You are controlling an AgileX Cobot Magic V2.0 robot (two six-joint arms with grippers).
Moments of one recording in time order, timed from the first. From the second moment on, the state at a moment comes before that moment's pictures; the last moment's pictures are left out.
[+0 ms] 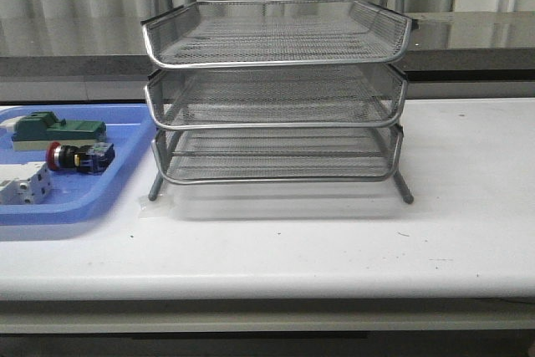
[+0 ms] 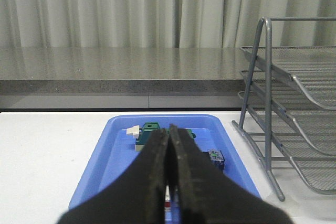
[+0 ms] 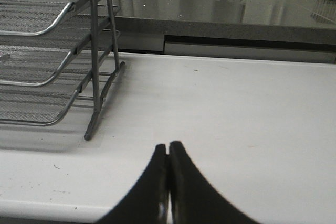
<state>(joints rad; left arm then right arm) -0.03 0.00 0.00 0.01 0.01 -0.09 0.05 -0.01 0.03 -0.05 0.14 0.02</state>
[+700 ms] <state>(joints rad) -0.03 0.00 0.00 0.01 0.01 -0.09 0.05 -0.01 -0.06 -0.04 0.09 0.03</state>
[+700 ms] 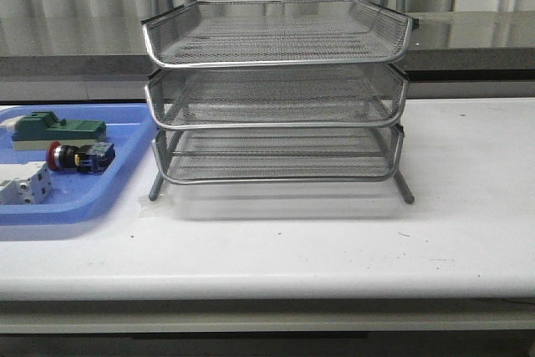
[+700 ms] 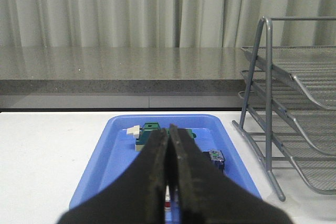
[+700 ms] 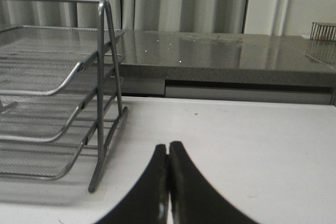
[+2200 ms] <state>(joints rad) -0.03 0.00 0.00 0.01 0.01 -0.09 0.05 0.93 -0.66 0.53 0.54 0.03</state>
